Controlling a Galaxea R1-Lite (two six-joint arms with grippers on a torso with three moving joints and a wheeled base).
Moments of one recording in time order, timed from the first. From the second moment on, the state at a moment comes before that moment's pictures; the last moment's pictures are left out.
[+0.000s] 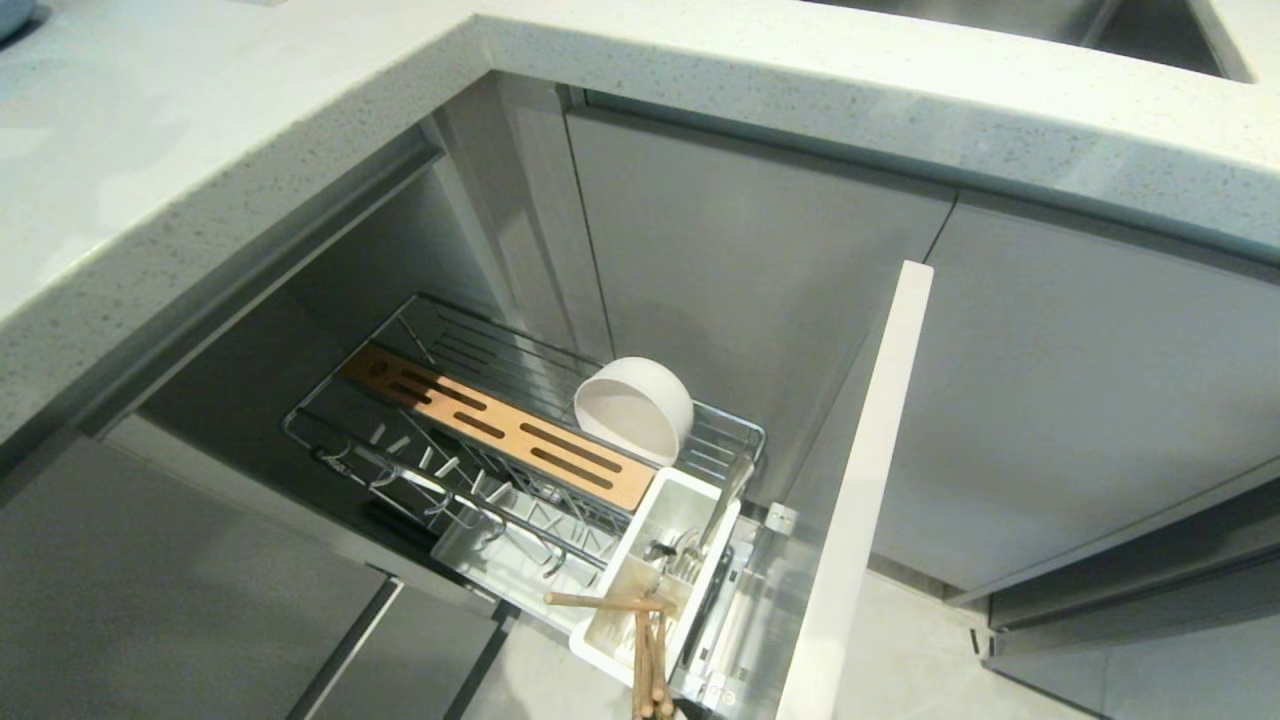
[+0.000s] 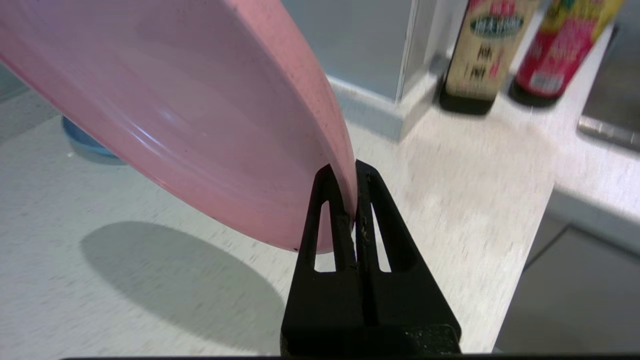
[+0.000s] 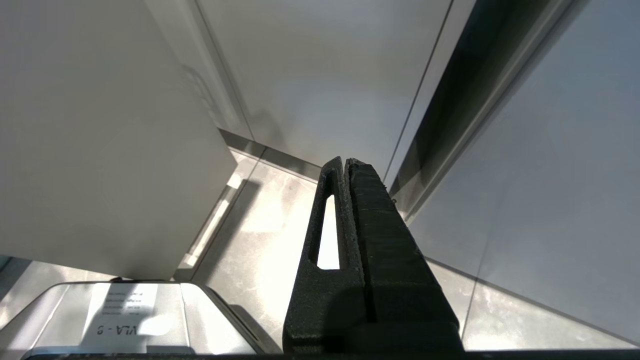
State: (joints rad) left arm -0.38 1.16 -1.83 0.34 0.56 0.19; right arm 0.00 0.00 0.00 0.00 0.00 0.02
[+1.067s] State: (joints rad) left arm -0.06 1.01 -1.86 1.18 0.40 0.48; right arm 0.00 0.00 0.00 0.00 0.00 0.02
